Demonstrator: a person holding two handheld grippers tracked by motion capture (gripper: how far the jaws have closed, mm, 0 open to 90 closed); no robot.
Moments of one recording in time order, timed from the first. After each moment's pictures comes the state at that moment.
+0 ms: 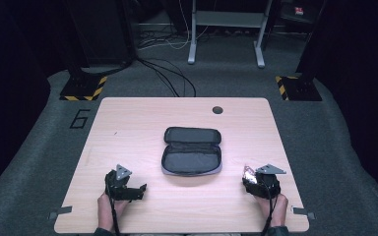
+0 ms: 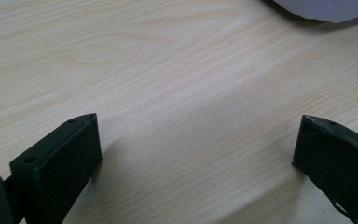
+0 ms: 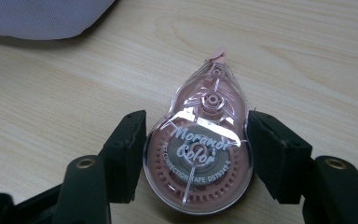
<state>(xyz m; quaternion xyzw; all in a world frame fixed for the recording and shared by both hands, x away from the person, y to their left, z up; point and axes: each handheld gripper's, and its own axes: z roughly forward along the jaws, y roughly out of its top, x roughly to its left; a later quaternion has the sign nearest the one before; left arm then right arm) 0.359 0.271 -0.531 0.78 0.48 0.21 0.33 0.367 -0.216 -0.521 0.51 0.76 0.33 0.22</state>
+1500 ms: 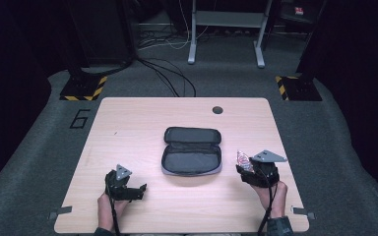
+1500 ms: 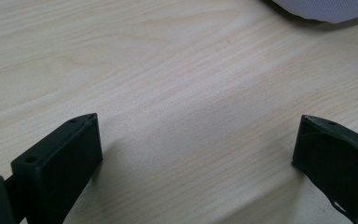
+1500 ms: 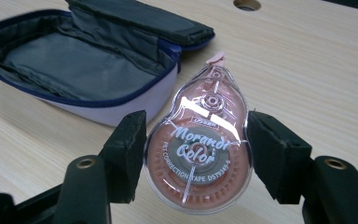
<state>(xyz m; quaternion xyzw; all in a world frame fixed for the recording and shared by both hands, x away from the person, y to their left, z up) 0.359 0.271 -0.531 0.78 0.48 0.21 0.33 0.368 -0.189 -0.446 0.45 0.77 0.38 0.23</state>
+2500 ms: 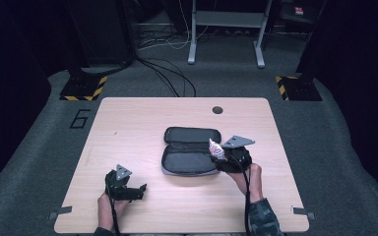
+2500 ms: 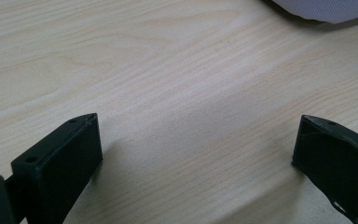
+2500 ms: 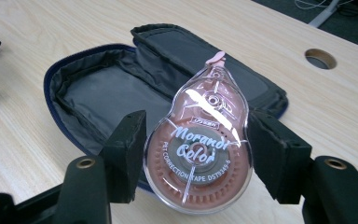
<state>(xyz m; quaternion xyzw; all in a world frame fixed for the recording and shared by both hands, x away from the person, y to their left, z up) 0.359 0.271 -0.531 0.78 0.48 0.21 0.33 0.406 -0.114 -0.424 0.37 0.82 0.39 0.21</state>
